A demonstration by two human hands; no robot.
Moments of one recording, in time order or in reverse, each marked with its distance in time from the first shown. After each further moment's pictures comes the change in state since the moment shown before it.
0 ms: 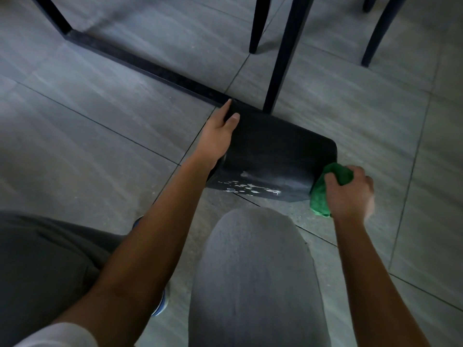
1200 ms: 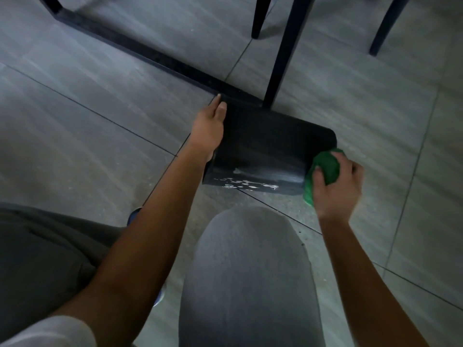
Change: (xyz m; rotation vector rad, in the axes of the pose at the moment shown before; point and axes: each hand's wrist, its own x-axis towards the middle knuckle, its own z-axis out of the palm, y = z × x) left_hand 0.014 -0.014 -0.003 0.125 0.102 -0.075; right_hand -0.009 0.006 0.030 0.092 0.093 -0.299
